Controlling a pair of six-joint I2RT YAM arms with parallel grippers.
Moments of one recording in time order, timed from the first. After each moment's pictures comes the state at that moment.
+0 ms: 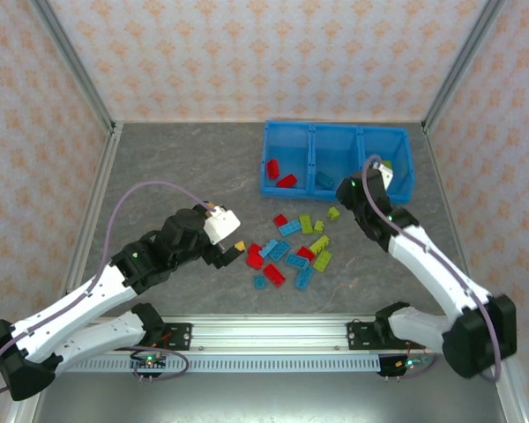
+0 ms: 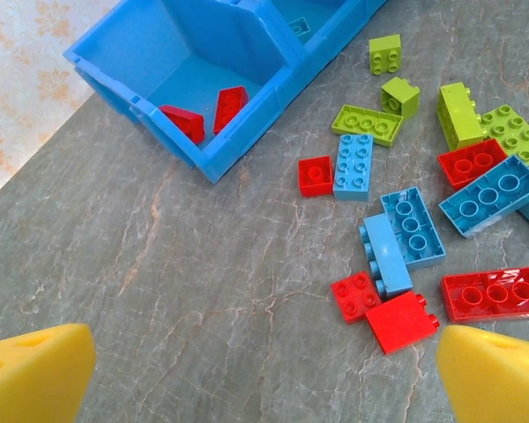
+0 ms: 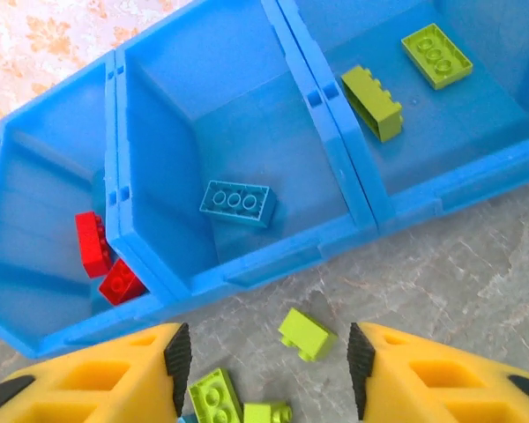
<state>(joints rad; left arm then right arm) -0.77 0.85 0.79 -0.54 -0.16 0.27 0.38 1.19 0.90 -0.44 0.30 0.71</state>
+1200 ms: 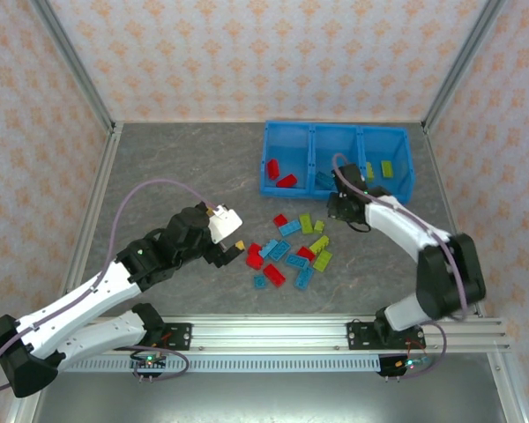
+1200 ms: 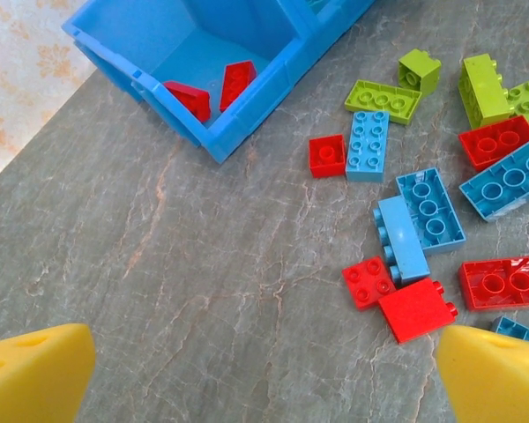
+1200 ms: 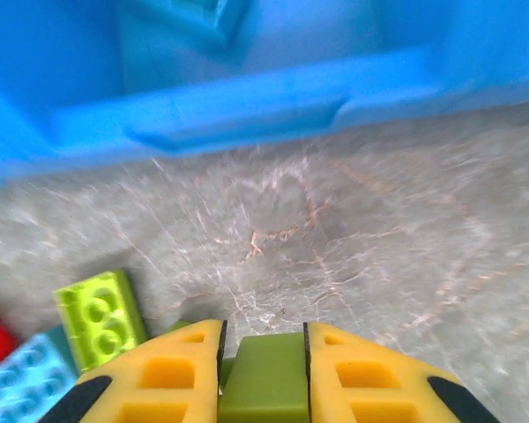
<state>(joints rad) -0.76 0.89 0.79 -0.55 -0.18 0.27 0.35 1.42 0.97 -0.59 0.15 0.56</state>
